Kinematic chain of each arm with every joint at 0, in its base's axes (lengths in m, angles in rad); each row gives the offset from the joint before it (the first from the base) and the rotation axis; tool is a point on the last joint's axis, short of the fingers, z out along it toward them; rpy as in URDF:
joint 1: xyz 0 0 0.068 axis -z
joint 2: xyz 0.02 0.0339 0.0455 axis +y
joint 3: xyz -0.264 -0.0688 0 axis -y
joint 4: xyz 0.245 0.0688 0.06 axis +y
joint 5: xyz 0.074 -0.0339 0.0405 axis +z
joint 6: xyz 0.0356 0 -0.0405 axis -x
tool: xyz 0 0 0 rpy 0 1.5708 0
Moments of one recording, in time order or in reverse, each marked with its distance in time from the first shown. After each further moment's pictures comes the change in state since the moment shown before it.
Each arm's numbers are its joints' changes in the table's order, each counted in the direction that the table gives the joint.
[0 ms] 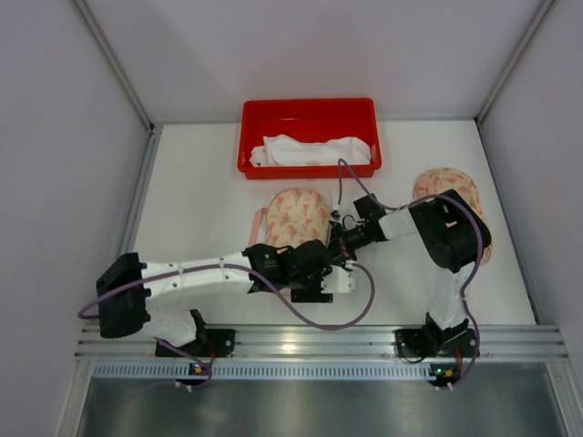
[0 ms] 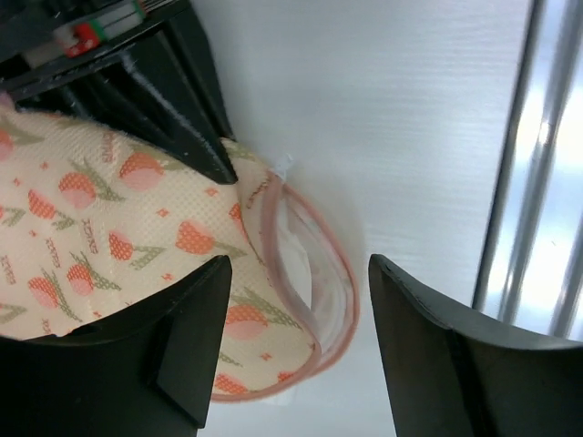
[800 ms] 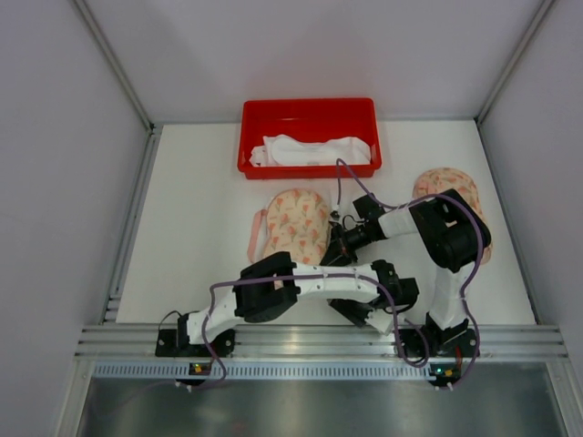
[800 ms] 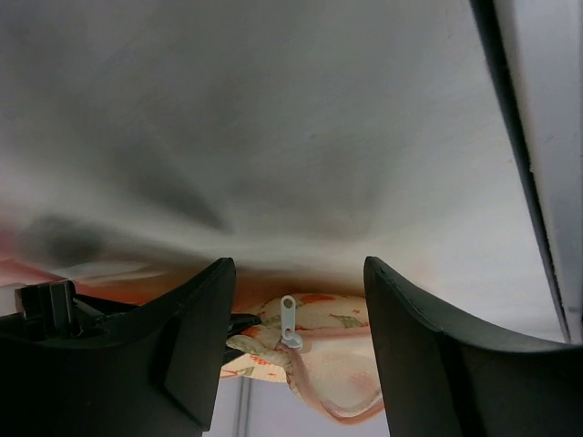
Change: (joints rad) left arm 0.199 0.935 0.962 0.778 0.161 -0.315; right arm 0.000 0.000 0.019 0.077 -0.012 0.070
